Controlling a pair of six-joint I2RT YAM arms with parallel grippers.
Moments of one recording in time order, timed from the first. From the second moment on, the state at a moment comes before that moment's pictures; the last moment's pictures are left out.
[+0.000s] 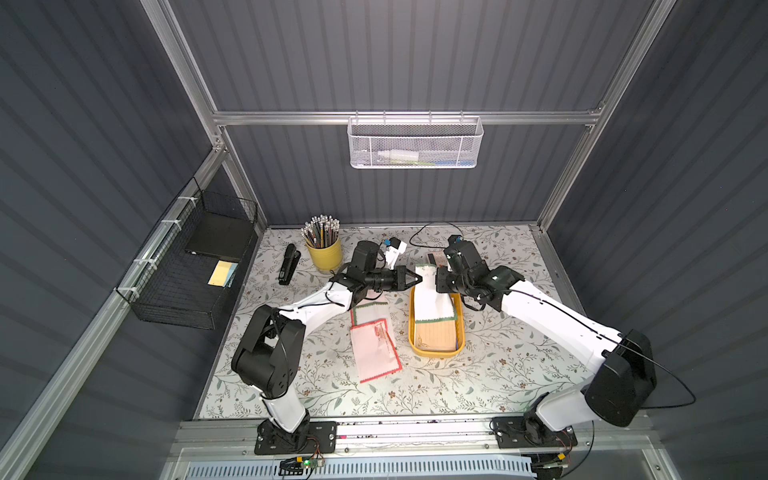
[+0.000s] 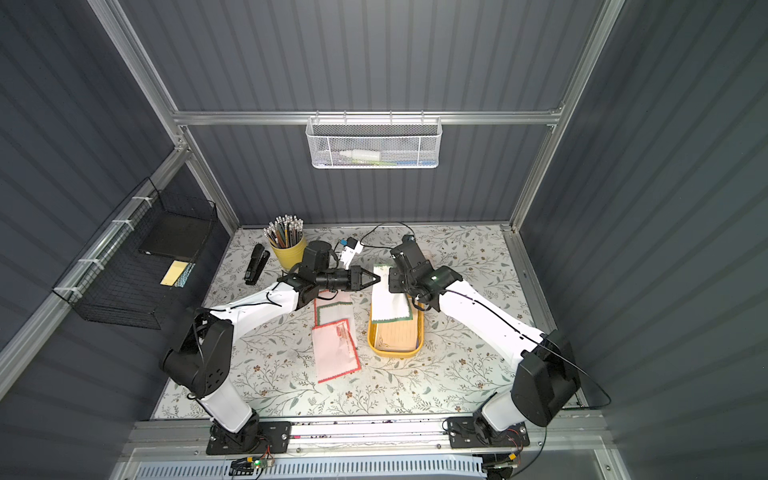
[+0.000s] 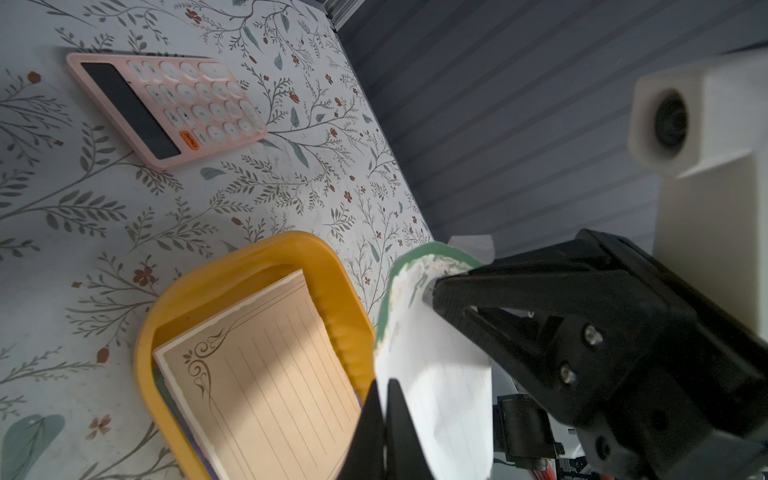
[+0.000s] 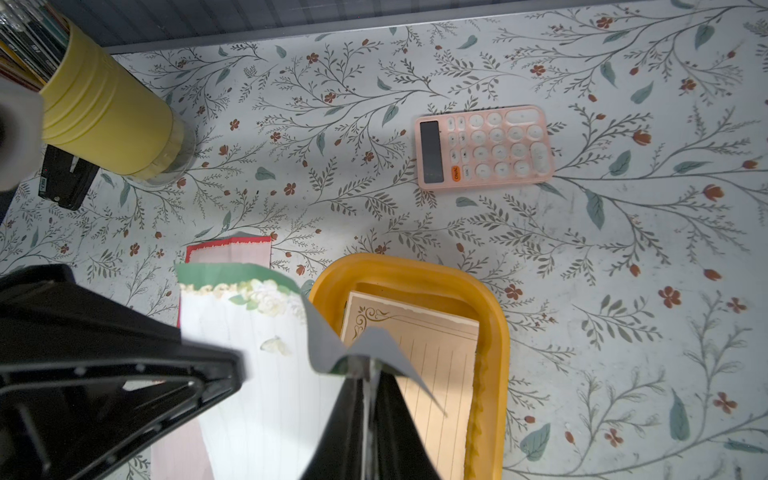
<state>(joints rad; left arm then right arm) -0.51 1.72 1.14 0.11 0.77 -0.63 0.68 1.49 1.26 -0.58 0.20 0.48</state>
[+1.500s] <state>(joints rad) -0.47 1.08 0.90 -0.62 0.49 -0.68 0.68 1.66 1.26 -0.65 0.23 0.51</state>
